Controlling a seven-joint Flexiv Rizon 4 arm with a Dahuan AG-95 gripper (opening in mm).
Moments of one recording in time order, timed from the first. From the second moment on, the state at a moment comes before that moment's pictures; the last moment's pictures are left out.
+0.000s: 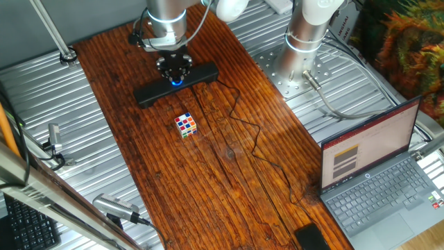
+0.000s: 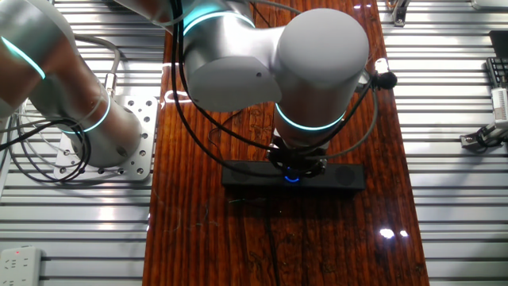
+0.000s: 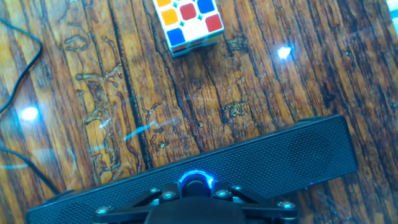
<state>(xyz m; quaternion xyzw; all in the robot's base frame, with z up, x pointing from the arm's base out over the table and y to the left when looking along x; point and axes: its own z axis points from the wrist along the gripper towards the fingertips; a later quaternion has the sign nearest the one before) 0.444 -0.113 0.069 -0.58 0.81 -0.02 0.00</state>
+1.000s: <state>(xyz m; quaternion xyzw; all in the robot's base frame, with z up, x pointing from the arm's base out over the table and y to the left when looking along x) 0.445 -0.113 0.069 -0.53 0.85 -0.01 0.00</state>
